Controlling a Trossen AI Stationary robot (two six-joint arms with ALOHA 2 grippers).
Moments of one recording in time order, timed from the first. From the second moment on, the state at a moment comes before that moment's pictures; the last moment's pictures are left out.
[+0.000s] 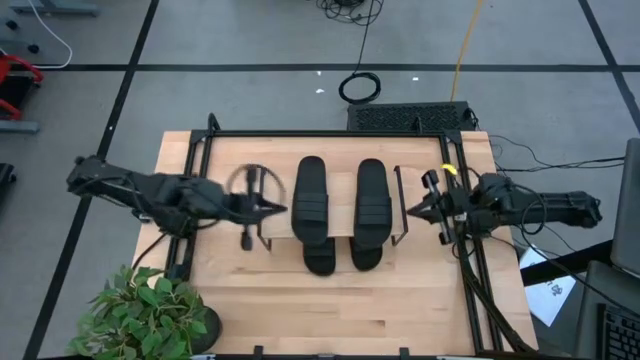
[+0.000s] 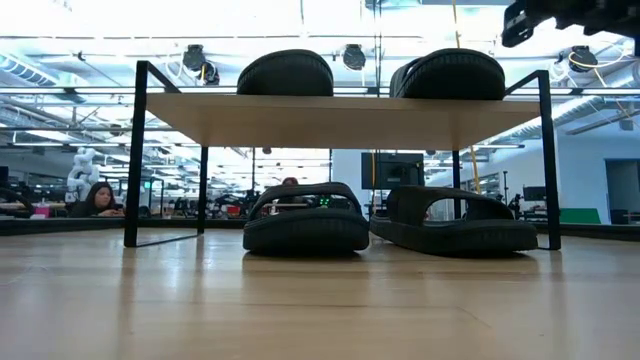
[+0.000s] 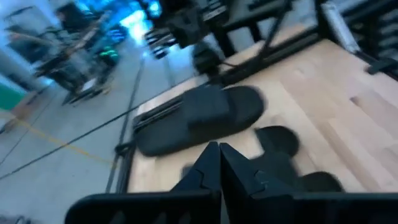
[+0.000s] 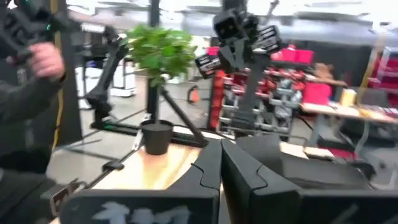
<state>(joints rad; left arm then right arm) -0.29 1.10 1.10 -0.35 -0.30 0.39 0.00 0.37 0.33 0.15 -0.24 -0.07</state>
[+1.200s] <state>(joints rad) -0.31 0.18 0.34 -0.08 -0.55 0.35 -0.08 0.11 0.31 -0.19 -0.14 0.06</state>
